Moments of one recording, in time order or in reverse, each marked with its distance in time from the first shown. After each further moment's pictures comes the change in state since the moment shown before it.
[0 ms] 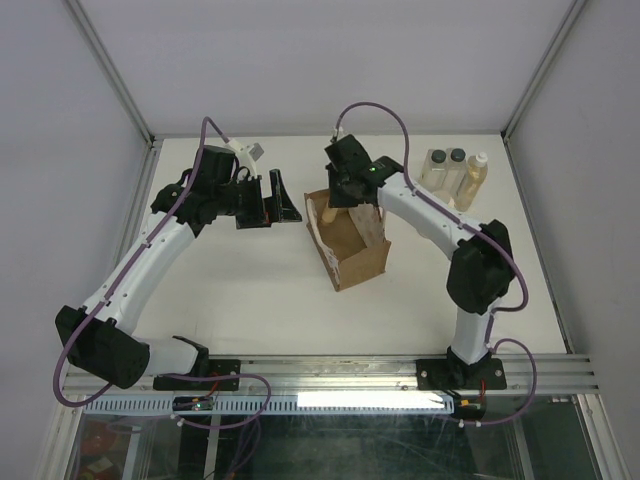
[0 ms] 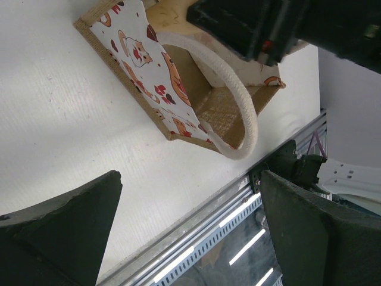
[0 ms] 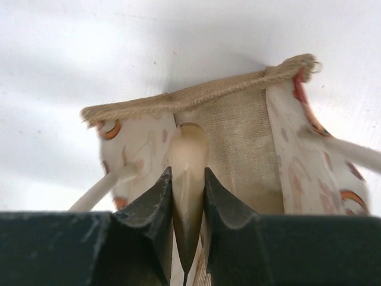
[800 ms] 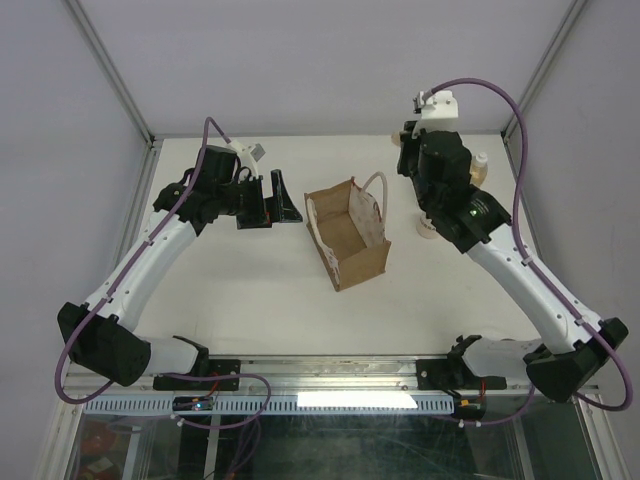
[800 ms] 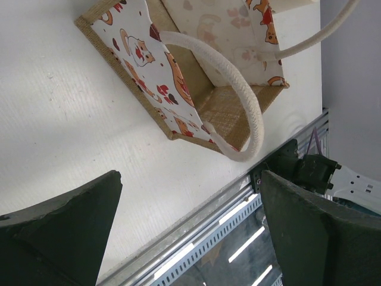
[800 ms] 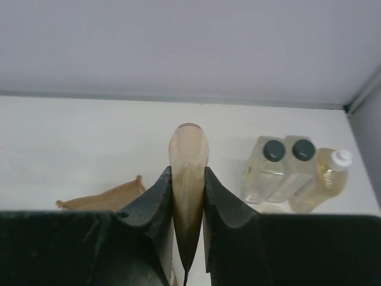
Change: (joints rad) left arm 0.000 0.014 0.000 0.000 0.002 0.003; right arm -0.039 -0.645 -0.277 0.389 0.373 -0.399
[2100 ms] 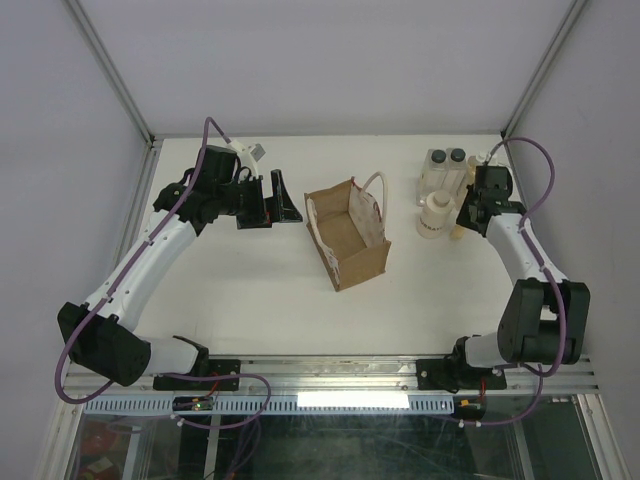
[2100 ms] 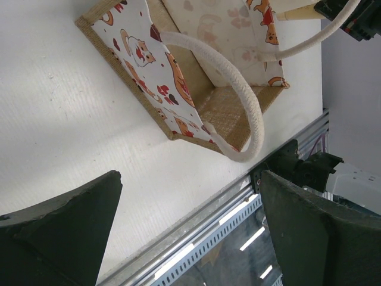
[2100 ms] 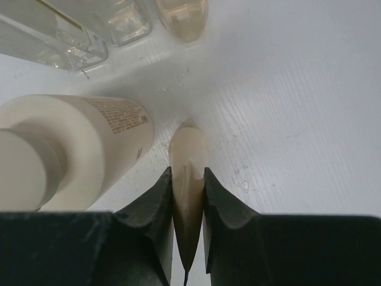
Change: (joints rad) left arm 0.000 0.000 0.000 0.000 -0.002 0.000; right arm -0.691 0.132 -0.426 -0.125 -0.326 0.163
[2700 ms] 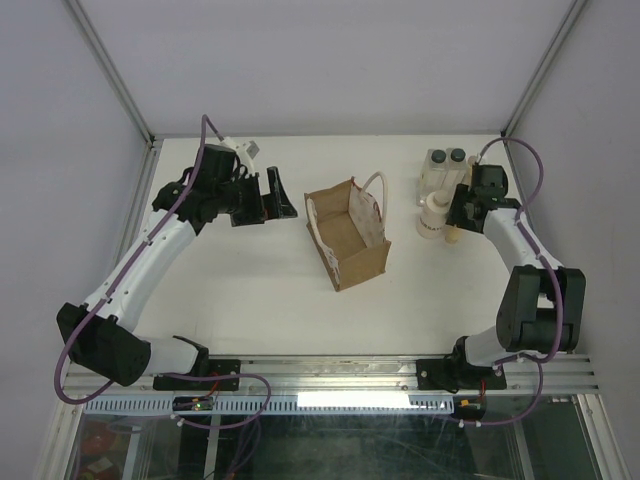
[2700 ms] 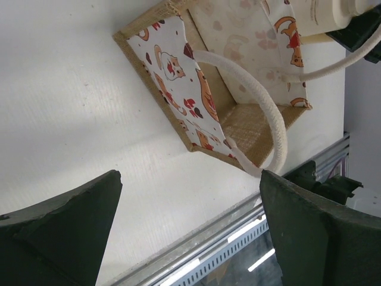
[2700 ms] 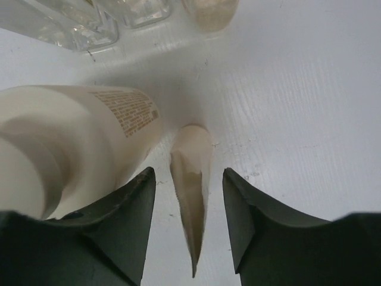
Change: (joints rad) left arm 0.000 0.000 0.008 -0.009 -0.089 -0.005; right arm 0.000 0.076 0.005 0.023 -0.070 -0.069
